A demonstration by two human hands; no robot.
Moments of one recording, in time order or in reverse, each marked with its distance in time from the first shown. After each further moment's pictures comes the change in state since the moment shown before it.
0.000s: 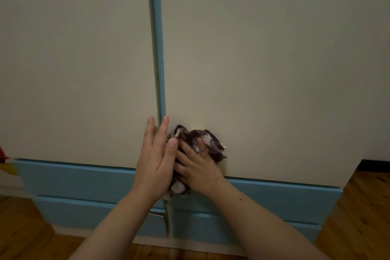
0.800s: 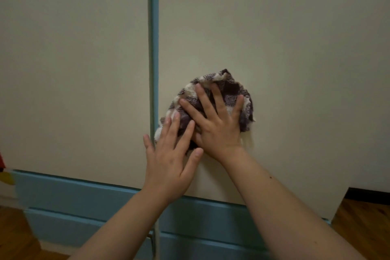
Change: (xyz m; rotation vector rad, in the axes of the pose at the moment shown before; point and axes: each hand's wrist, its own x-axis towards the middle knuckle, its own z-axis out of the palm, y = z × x) left_hand 0.027 0.047 0.021 0.408 0.067 0.241; right_hand 0.073 0.126 -0.065 -0.050 0.331 0.302
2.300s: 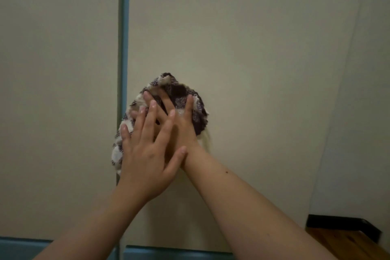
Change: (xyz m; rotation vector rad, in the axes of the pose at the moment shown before) left_hand 0.082 0.046 -0.041 0.077 0.247 0.152; right_hand 0.099 0.016 -0.034 -0.140 -0.357 -0.220
